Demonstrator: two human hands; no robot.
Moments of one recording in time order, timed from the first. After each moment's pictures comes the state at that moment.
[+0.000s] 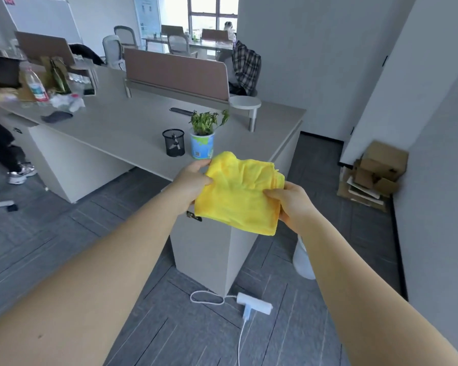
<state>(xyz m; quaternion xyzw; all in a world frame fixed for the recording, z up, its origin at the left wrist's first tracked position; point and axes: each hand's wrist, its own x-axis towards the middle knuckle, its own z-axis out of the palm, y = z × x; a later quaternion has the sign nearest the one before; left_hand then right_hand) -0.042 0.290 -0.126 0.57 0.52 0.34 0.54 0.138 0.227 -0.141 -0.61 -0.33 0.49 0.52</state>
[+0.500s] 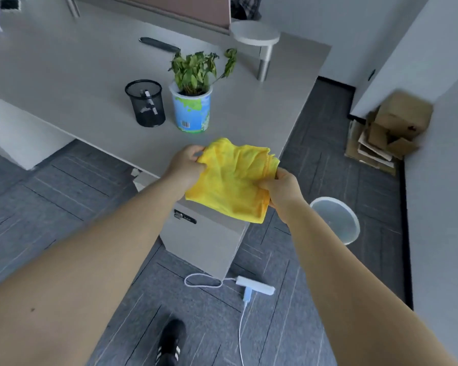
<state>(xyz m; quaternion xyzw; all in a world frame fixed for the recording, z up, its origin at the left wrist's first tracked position) -0.007 0.537 -0.252 0.58 0.58 0.28 0.50 0.144 0.458 -0.246 -0.74 -0.29 0.43 0.43</state>
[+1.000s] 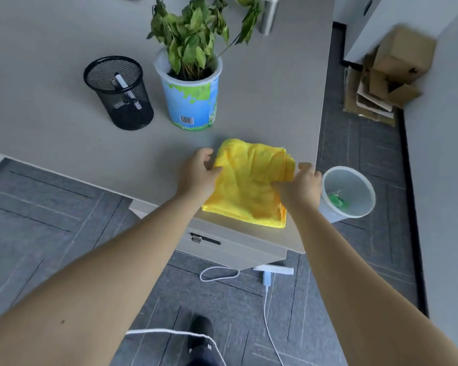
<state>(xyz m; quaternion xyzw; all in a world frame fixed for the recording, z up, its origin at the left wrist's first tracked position) -0.010 0.658 -0.344 0.66 0.56 0.22 0.45 0.126 0.570 -0.324 -0.91 -0.23 0.24 0.26</state>
